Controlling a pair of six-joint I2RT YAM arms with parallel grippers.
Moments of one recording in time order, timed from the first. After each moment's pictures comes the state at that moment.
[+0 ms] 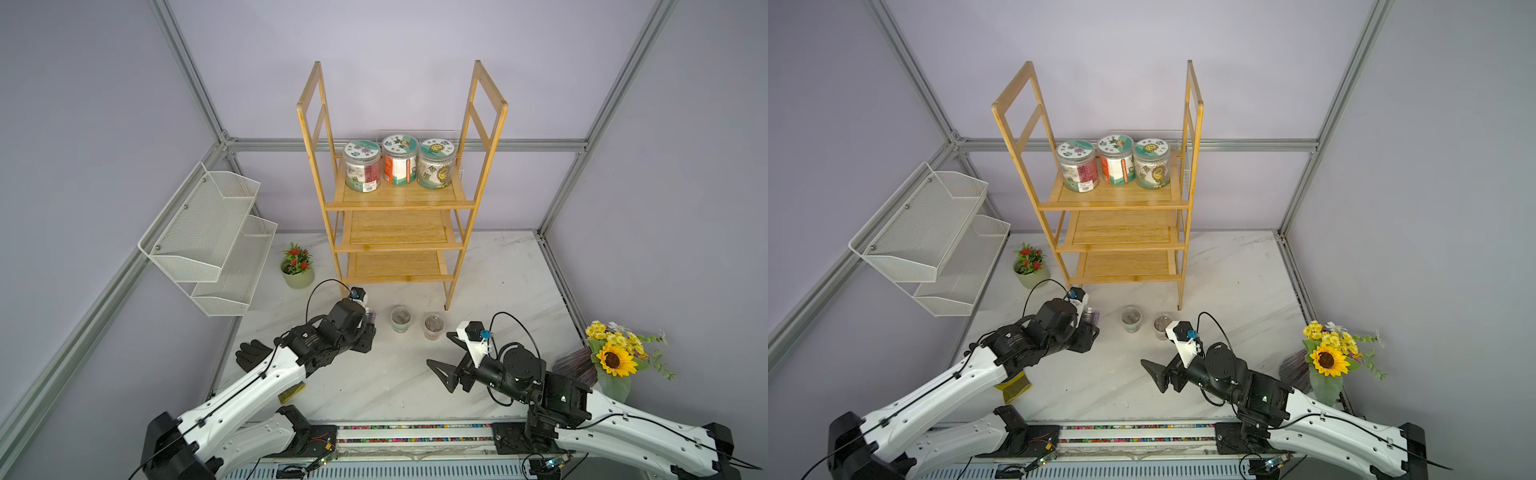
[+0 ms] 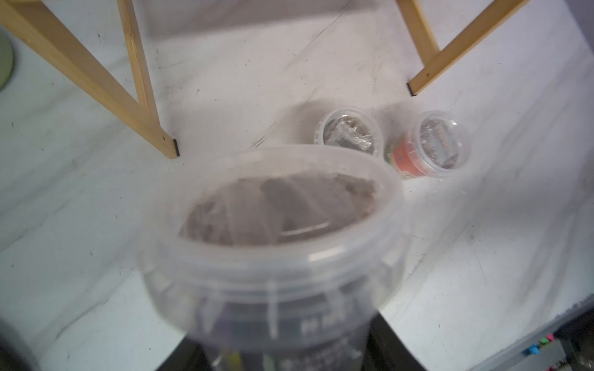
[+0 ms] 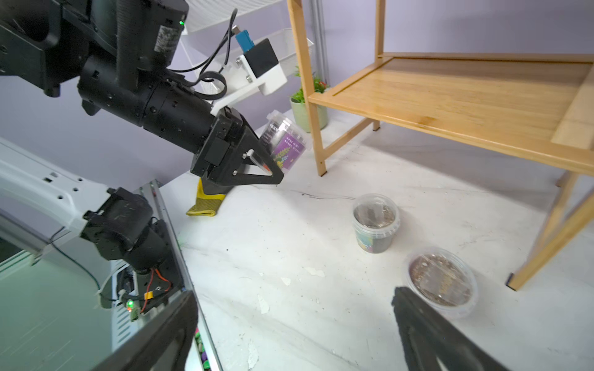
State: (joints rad) left arm -0.70 0.95 0.82 -0.68 -0.14 -0.37; right arm 1.10 0.60 0.49 -0.11 0.10 0.25
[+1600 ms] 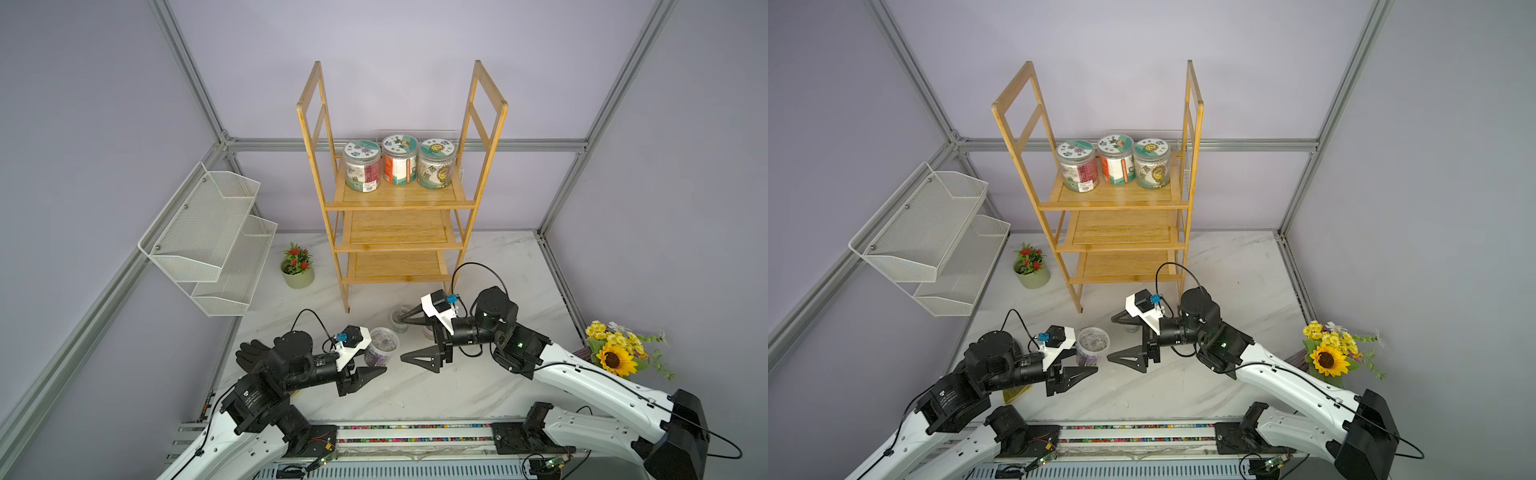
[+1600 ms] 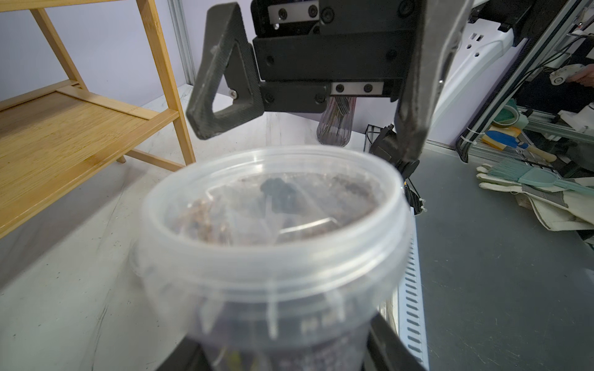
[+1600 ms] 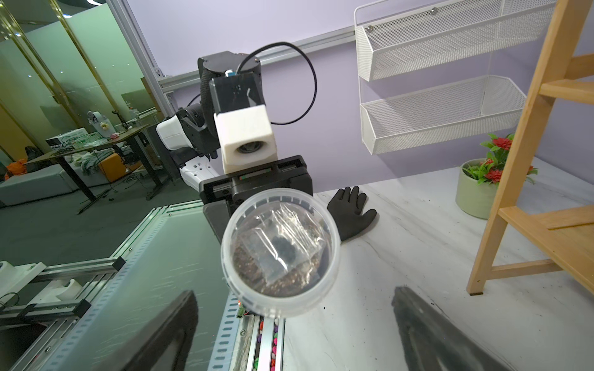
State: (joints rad) left arm -0.71 0.50 0.67 -0.51 0.49 0.07; right arm 0.82 1.09 0.82 0.17 -0.81 0.12
